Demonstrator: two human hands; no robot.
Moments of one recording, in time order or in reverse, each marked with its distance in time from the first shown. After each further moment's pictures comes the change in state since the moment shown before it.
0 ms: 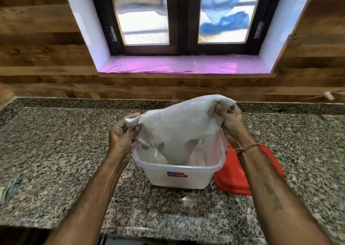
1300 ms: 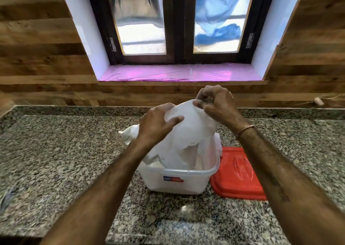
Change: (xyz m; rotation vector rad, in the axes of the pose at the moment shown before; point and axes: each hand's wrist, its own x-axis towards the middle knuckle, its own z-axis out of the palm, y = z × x) left_hand -0.007 0.048 0.102 1.152 -0.225 0.449; right_hand -0.010 -0.077 0.070 -1.383 -0.197 -0.476
